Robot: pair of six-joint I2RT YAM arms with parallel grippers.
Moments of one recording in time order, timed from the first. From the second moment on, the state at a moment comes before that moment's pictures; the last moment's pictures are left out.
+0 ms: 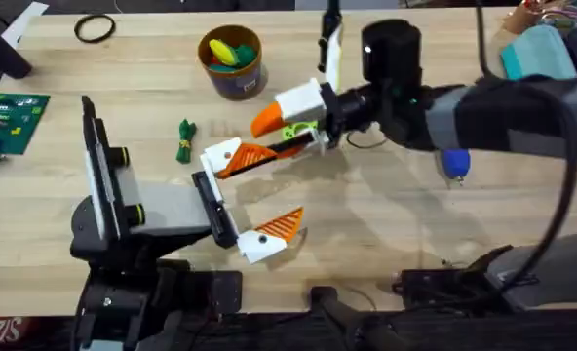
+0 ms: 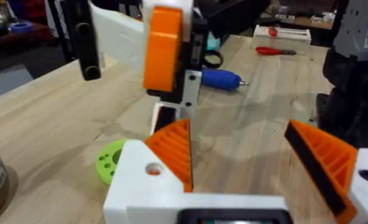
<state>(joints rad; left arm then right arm) -0.06 0.00 0.01 -0.10 1.08 0.08 0.51 1.68 0.80 0.44 -1.33 1.01</state>
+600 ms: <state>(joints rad) -0.06 0.00 0.01 -0.10 1.08 0.08 0.55 1.66 0.76 0.46 -1.28 0.93</state>
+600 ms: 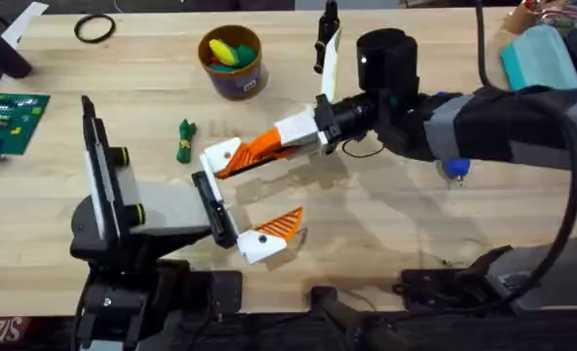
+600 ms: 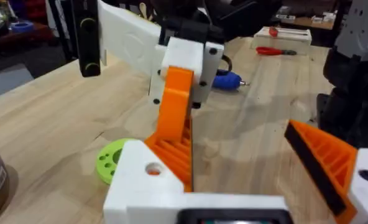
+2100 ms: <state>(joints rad) -0.05 0.00 0.01 -0.11 1.10 0.08 0.56 1.67 0.76 0.55 -1.14 0.99</state>
